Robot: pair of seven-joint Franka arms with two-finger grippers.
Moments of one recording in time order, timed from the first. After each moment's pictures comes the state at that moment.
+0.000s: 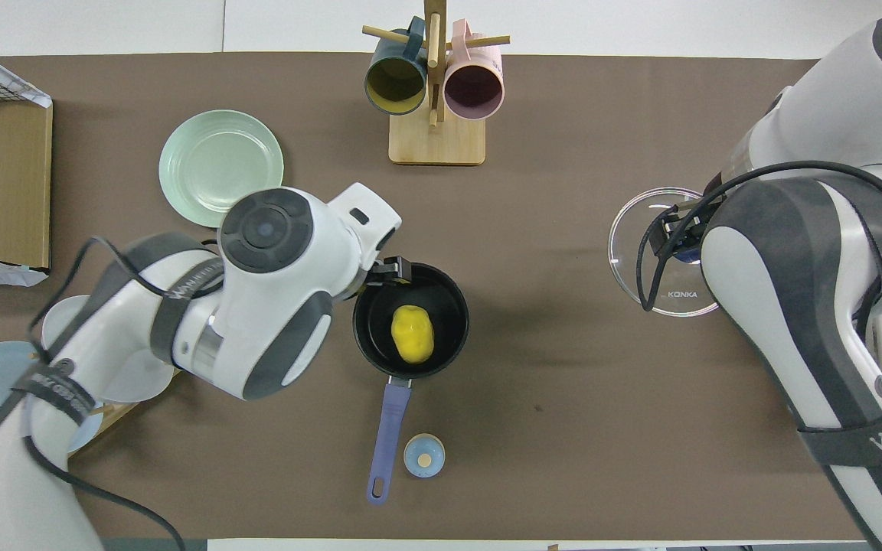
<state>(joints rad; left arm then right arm) -0.52 0.14 -0.03 -1.84 -0.05 2.03 -0.52 0.16 0.15 0.02 -1.63 0.02 1.62 0.01</state>
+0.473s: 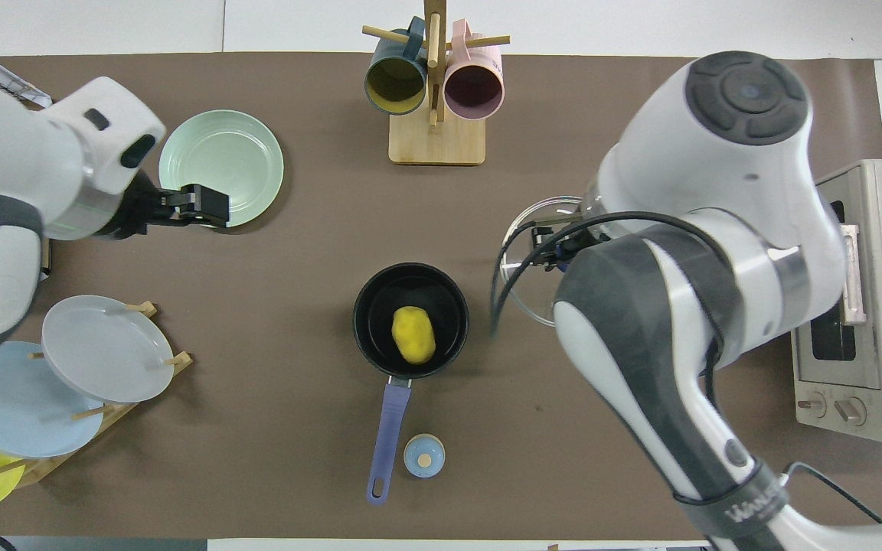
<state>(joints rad) -0.21 0.01 -0.02 -1.71 -0.05 1.78 -0.18 0.39 0.21 0.04 -1.56 0.07 1.69 0.37</state>
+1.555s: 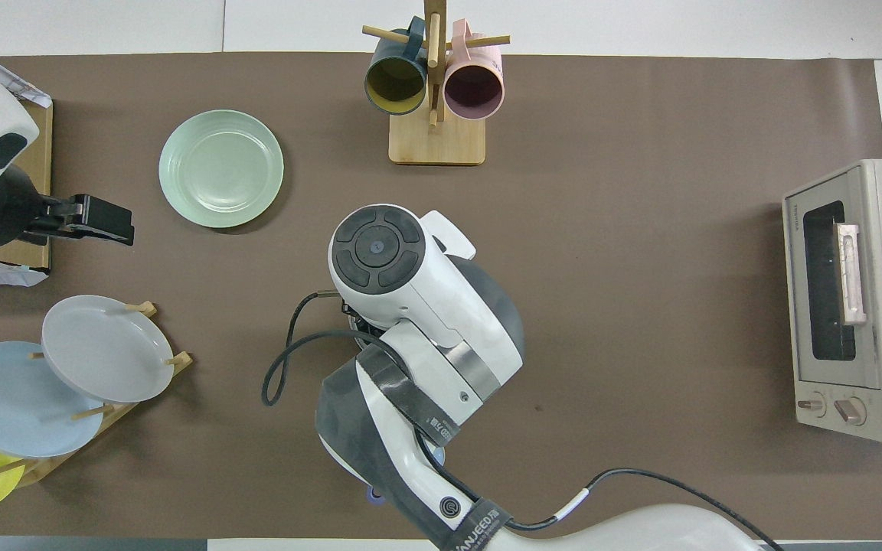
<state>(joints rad) -0.13 0.00 -0.04 -1.61 -0.02 1.59 -0.07 0.68 0.41 0.04 -1.51 0.04 1.87 0.74</state>
